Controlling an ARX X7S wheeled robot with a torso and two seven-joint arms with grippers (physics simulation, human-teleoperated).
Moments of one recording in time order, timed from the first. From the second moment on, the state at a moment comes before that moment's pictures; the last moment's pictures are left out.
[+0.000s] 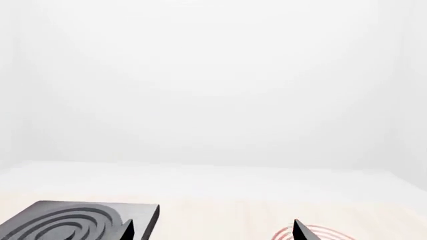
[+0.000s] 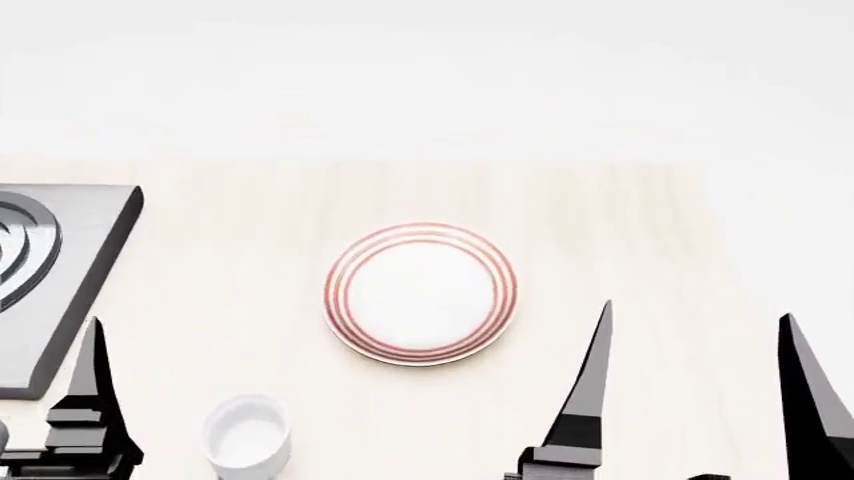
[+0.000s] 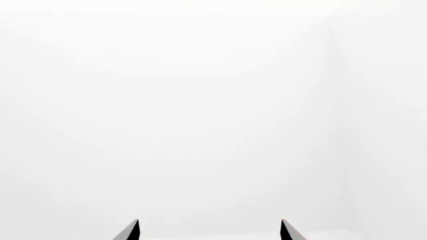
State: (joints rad) left arm -0.06 -0.28 0.04 0.61 -0.31 -0.41 -0.25; right arm -0.03 0.29 -0.04 -0.75 0.23 0.20 0.29
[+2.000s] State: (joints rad) left arm -0.29 -0.41 0.12 0.52 -0.37 -0.65 -0.24; right arm 0.31 0.64 -0.17 -0.97 0.35 0.76 0.16
